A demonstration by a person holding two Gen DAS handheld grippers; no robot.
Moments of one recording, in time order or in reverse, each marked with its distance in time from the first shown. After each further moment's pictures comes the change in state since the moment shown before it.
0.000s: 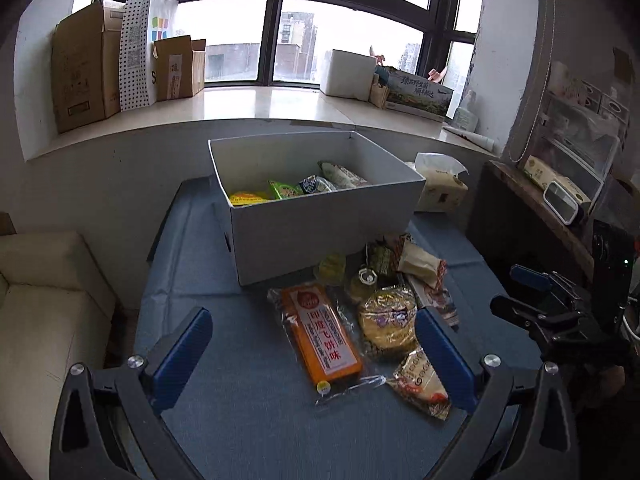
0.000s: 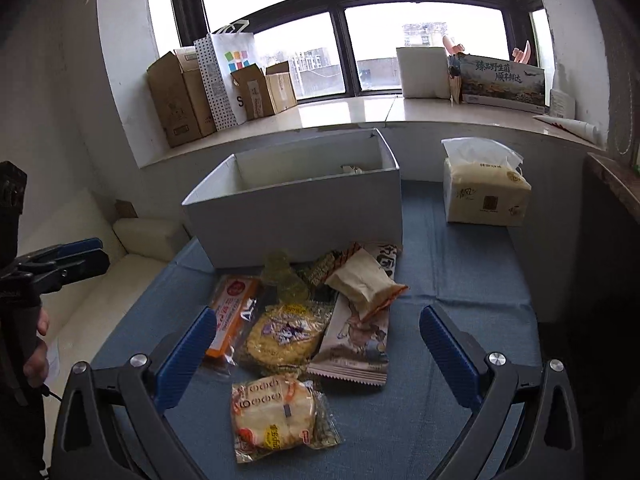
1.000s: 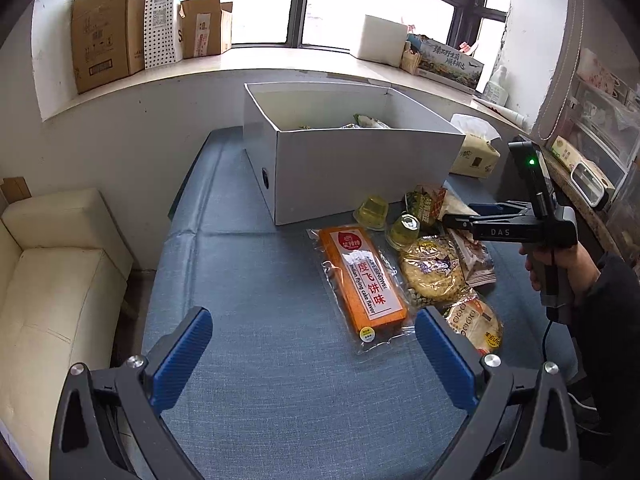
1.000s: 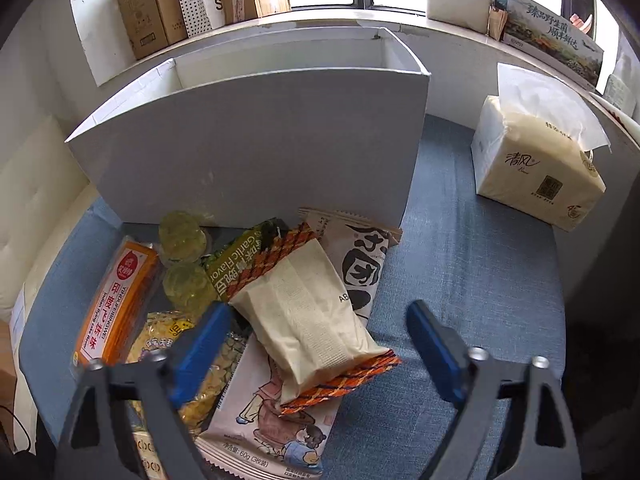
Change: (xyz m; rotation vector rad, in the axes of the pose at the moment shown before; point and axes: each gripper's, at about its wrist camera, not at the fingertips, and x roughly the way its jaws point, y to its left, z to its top) left arm 0.016 0.030 -0.032 -0.053 0.100 0.077; right arm 0.146 -0.042 0.037 -0.117 0.302 -0.055
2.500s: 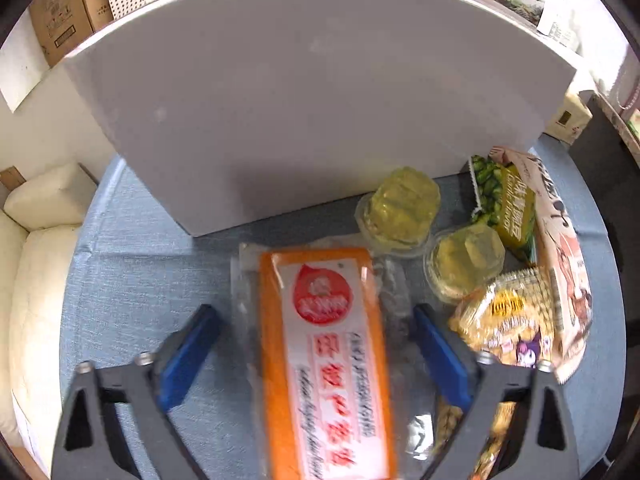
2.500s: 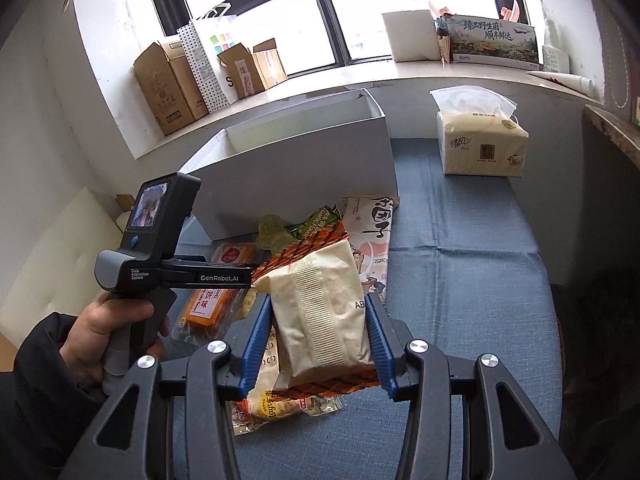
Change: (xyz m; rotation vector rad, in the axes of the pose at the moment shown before) left arm 0.167 -0.048 0.041 -0.015 0.241 0.160; right arm -0.120 0.027 -0.092 0.194 -0.235 0.110
